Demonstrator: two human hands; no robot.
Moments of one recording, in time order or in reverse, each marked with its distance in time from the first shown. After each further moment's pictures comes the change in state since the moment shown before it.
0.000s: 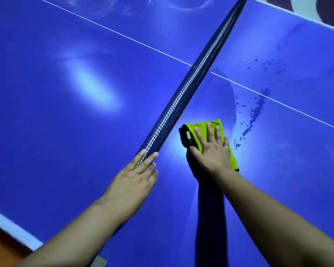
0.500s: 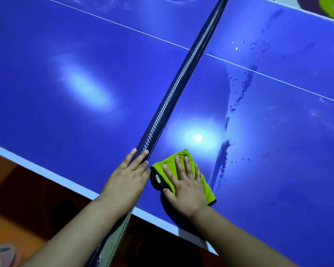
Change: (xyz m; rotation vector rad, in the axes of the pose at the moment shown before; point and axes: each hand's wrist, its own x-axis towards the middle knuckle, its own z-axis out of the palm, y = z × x) left_hand -0.142 0.038 -0.026 -0.085 -0.053 -0.047; right_hand -0.241 -0.112 0.074 -0.013 0.052 -0.207
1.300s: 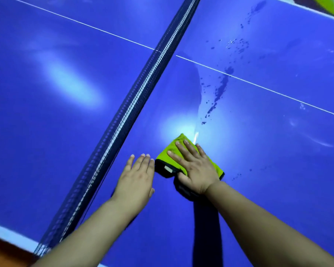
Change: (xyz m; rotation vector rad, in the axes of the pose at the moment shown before) left_hand 0.170 0.076 0.000 -0.013 -0.259 -0.150; right_hand 0.092 0.203 -0.032 -0.004 -0.003 -0.196
